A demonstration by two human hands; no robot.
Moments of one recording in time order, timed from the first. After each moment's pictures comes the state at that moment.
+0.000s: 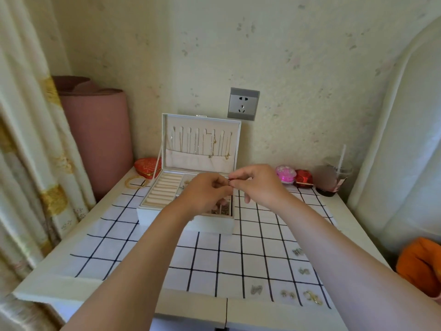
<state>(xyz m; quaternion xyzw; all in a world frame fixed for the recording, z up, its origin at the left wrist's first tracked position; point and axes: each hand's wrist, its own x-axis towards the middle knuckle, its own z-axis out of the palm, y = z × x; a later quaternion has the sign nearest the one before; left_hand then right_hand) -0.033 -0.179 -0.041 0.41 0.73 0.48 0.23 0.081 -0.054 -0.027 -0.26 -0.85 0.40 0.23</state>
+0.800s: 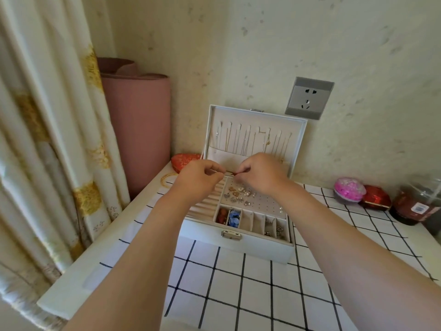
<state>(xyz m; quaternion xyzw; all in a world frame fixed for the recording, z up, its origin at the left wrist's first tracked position) -0.161 -0.208 -0.063 0.32 0.80 0.49 0.11 -0.079 -0.036 -0.058 -0.18 -0.95 0.20 0.15</state>
